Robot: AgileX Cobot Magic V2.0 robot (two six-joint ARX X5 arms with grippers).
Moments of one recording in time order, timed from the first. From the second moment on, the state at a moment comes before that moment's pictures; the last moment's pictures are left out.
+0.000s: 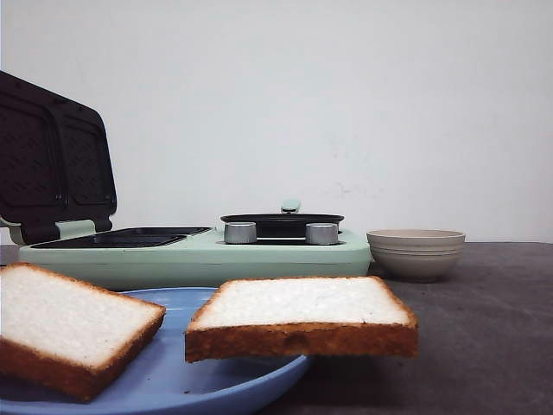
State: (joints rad) left arm 0.01 0.00 0.03 -0.18 0.06 0.01; right arm 0.12 0.00 0.02 -0.15 0.00 -0.18
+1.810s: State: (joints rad) left arm 0.01 0.00 0.03 -0.18 0.06 0.01; right arm 0.12 0.00 0.02 -0.06 0.00 -0.07
